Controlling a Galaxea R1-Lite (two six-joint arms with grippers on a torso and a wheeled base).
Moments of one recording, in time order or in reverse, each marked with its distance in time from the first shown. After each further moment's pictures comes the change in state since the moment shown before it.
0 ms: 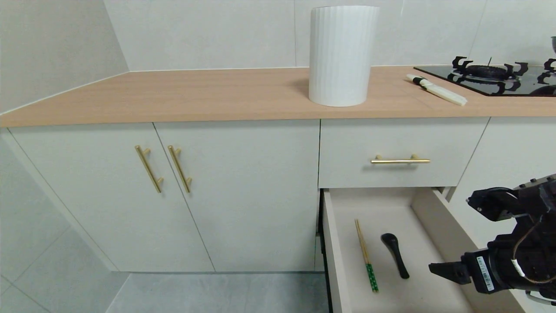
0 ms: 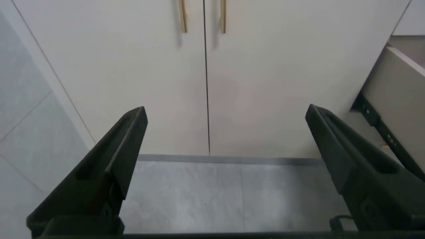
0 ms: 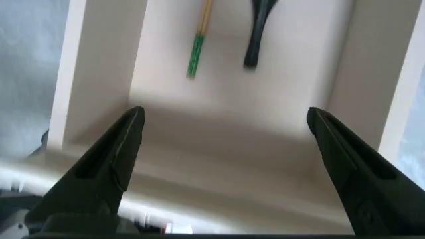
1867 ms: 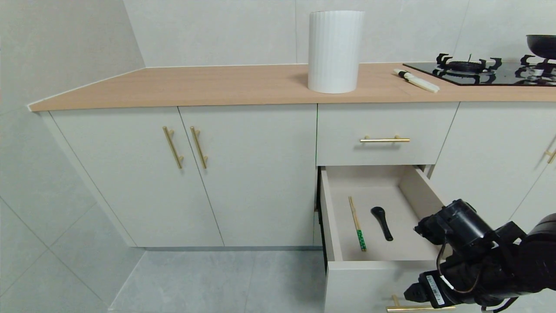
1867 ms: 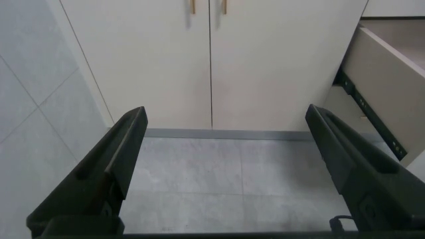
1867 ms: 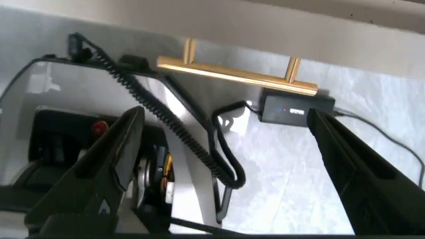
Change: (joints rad) left arm 0.000 0.000 0.000 0.000 0.000 0.000; right arm 0.073 0.350 -0.039 0.007 -0.061 0.139
